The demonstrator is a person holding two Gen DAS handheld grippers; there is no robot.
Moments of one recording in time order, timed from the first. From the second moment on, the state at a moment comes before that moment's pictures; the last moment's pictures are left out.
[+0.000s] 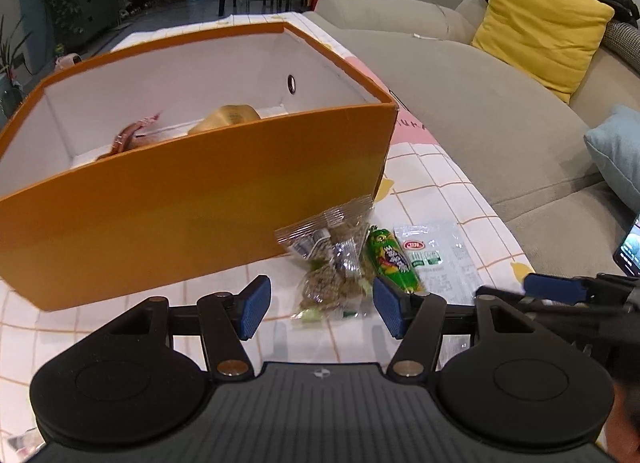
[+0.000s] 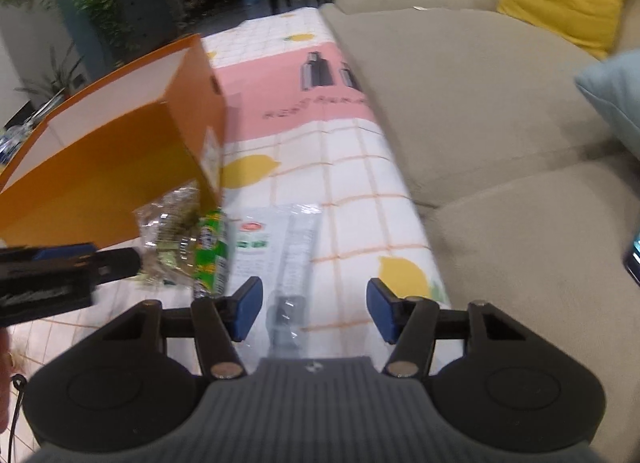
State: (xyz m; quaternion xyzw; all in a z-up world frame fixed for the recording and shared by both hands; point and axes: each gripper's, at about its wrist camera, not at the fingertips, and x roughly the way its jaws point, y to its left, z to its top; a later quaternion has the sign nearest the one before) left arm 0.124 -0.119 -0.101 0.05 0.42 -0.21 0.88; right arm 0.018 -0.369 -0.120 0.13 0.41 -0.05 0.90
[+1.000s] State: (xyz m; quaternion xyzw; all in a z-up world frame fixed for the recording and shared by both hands) left arm 0.139 -0.125 -0.122 0.06 0.48 -0.18 0.86; right arm 0.051 -0.324 -0.141 0.02 0.42 -0.02 0.90
